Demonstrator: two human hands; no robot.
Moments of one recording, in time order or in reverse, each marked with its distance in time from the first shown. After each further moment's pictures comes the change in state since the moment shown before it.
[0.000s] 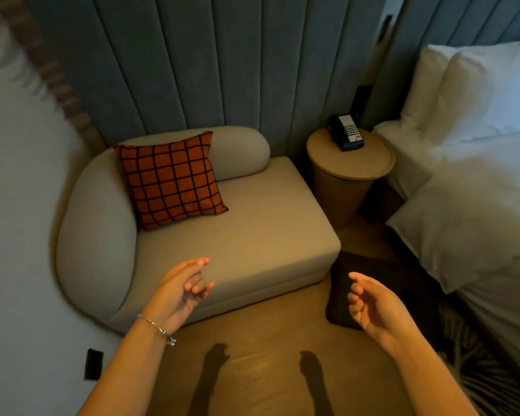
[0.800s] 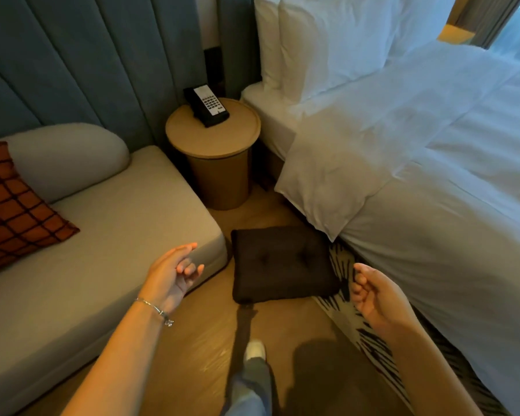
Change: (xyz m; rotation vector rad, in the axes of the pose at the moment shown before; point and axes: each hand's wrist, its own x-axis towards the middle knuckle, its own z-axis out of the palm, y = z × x) left_hand 0.071 -0.201 0.341 0.167 -0.113 -0.165; right_hand 0.024 -0.137 -0.345 0.181 0.351 -0.066
